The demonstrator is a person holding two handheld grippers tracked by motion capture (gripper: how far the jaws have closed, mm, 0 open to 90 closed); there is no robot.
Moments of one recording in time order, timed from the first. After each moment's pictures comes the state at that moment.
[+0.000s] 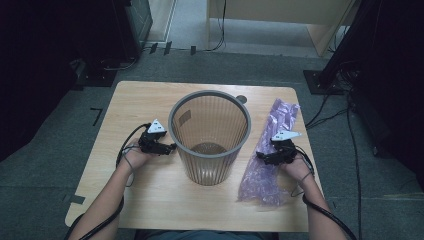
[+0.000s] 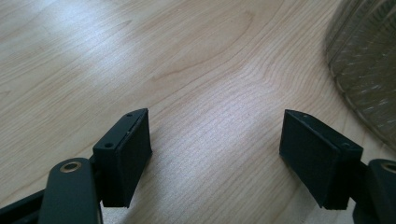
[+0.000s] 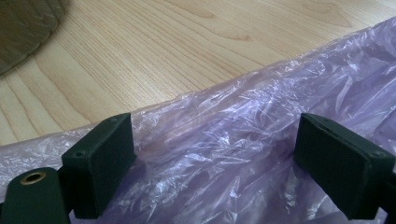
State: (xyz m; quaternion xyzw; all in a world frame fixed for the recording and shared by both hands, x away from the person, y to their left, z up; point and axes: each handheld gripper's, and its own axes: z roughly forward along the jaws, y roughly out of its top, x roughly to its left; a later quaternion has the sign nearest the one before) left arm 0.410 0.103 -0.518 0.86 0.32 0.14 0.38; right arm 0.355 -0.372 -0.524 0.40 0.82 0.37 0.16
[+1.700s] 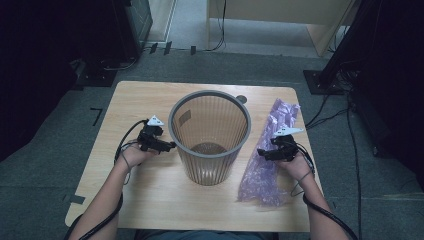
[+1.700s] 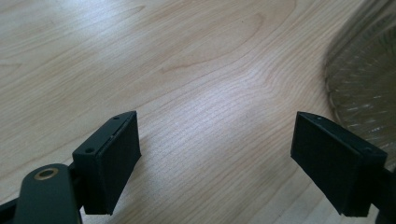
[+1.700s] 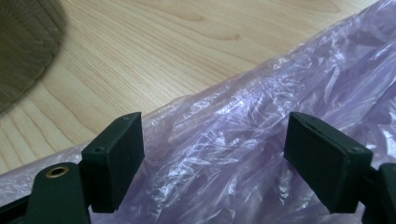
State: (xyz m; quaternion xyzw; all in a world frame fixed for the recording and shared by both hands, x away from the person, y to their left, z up) left arm 0.413 0.101 -0.498 0.85 0.37 0.09 0.35; right arm 0.358 -0.372 -0.510 0.46 0.80 0.36 0.13
